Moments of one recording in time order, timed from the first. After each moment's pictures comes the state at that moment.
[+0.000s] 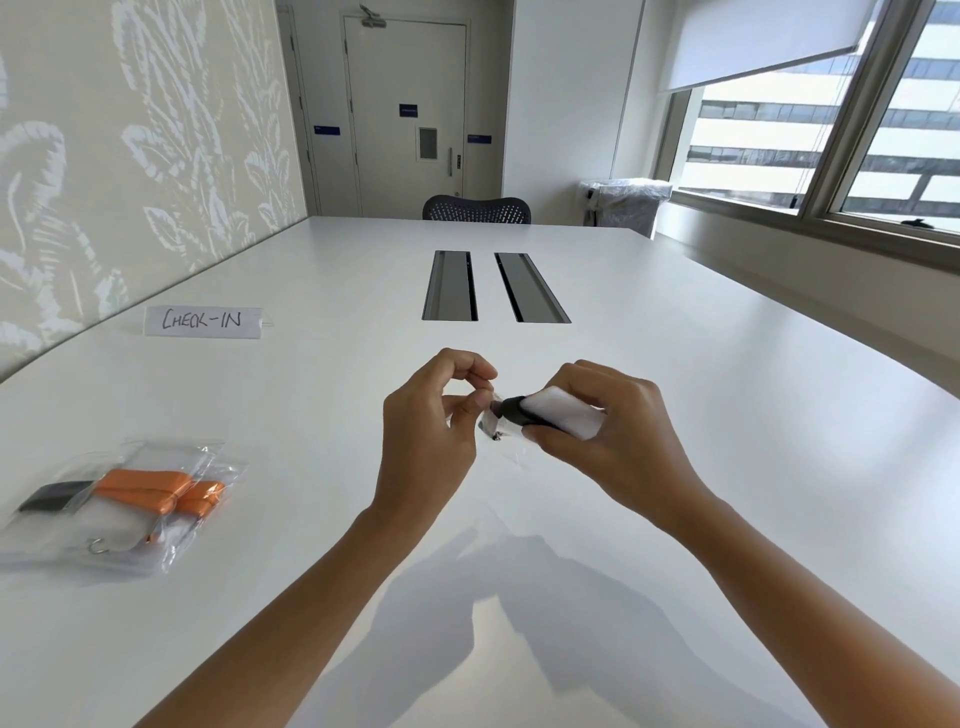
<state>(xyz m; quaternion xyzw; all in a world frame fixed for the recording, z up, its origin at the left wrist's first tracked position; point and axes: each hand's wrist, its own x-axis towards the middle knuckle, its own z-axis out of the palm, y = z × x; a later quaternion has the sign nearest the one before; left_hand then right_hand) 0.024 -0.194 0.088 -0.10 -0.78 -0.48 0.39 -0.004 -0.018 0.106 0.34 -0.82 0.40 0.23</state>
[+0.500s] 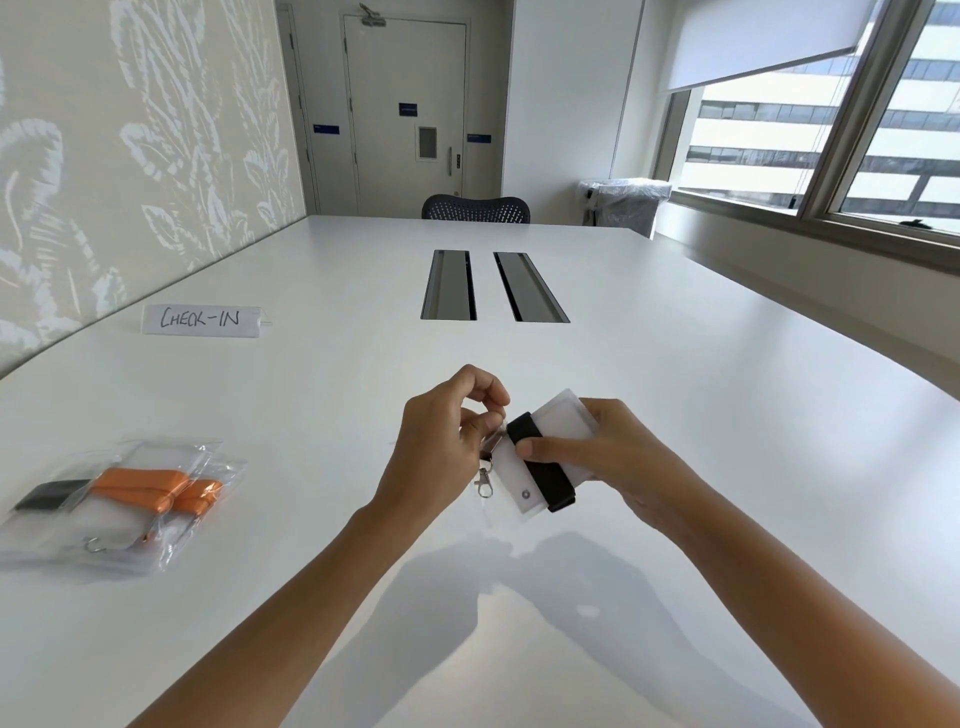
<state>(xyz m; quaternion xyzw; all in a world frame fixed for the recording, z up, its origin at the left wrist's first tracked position) 0.019 -0.196 0.081 -0.12 -0.83 -0.48 0.27 -0.015 -0.017 0.096 0.15 -0.80 0.58 -0.11</state>
